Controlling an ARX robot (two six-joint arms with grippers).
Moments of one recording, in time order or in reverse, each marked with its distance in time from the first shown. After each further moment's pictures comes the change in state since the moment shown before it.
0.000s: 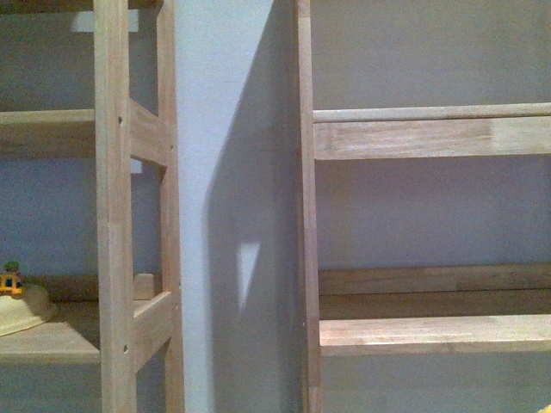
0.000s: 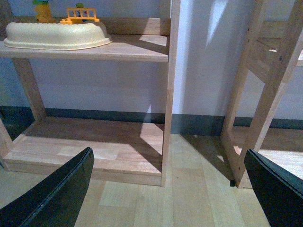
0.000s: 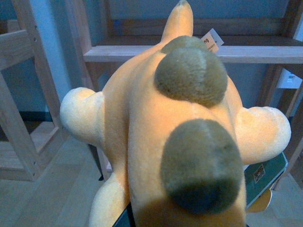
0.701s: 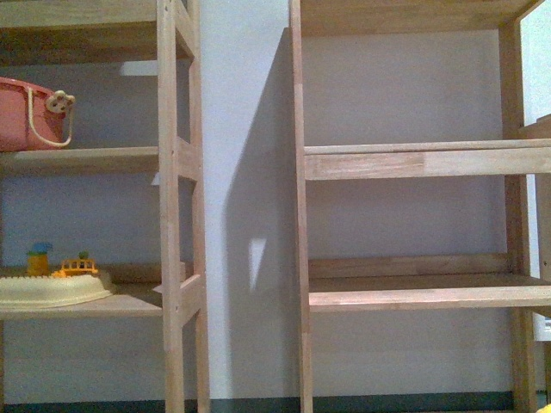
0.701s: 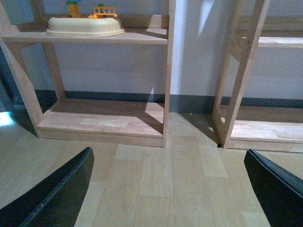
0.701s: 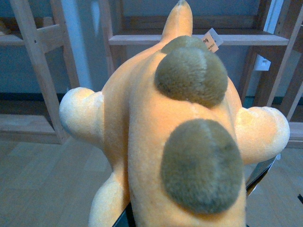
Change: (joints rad) left arm 0.000 0.001 0.000 0.000 0.000 0.000; right arm 0.000 0.000 0.000 0.000 0.000 0.000
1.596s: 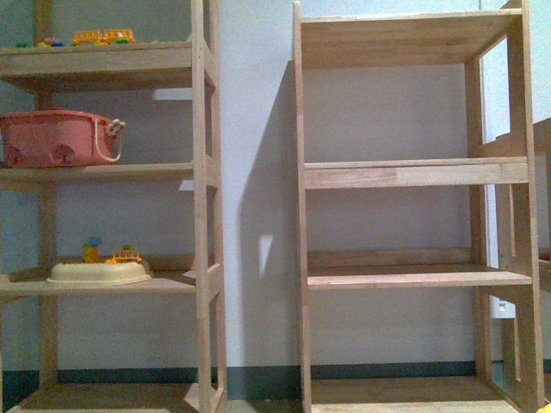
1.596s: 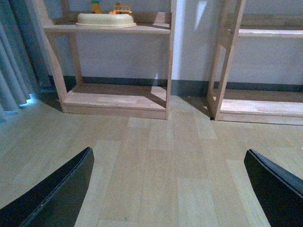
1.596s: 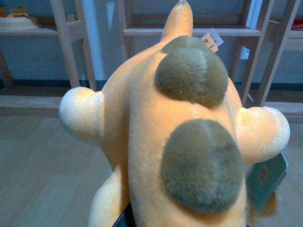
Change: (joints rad) left arm 0.000 0.000 0.000 0.000 0.000 0.000; right arm 0.000 0.000 0.000 0.000 -0.001 0.000
